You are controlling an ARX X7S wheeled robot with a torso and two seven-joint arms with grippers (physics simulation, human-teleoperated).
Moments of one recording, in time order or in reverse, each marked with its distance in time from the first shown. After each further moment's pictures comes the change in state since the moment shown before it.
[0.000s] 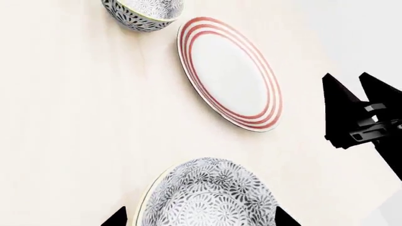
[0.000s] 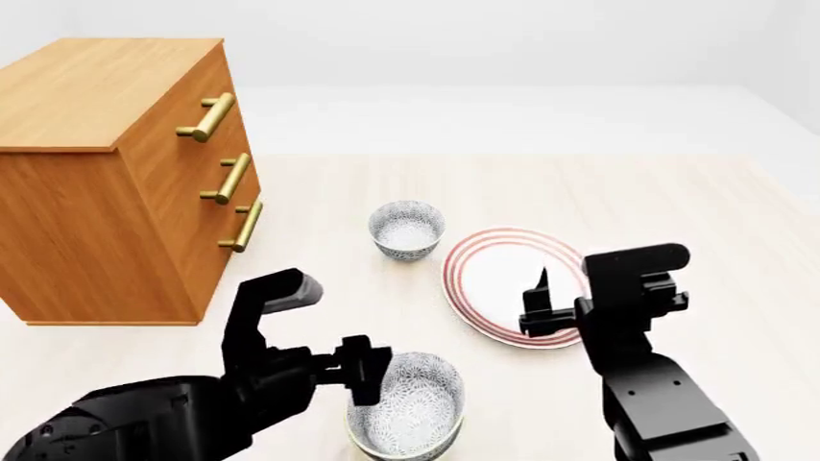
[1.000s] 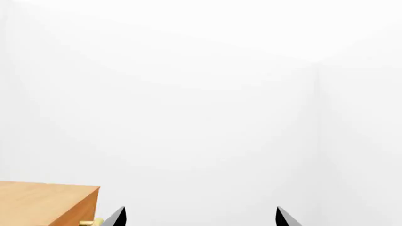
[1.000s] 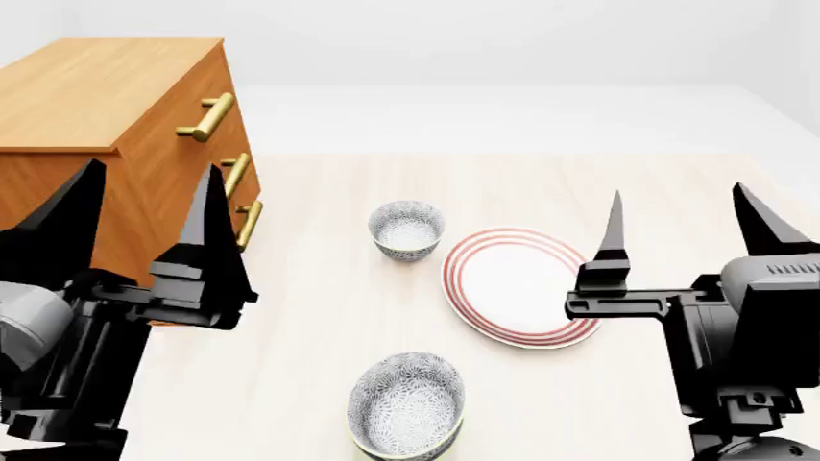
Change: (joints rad) left arm 0.395 -0.122 -0.354 0.613 0.911 0.694 0.006; right arm -0.197 0.157 0.164 -0.931 0.192 0.214 0.296
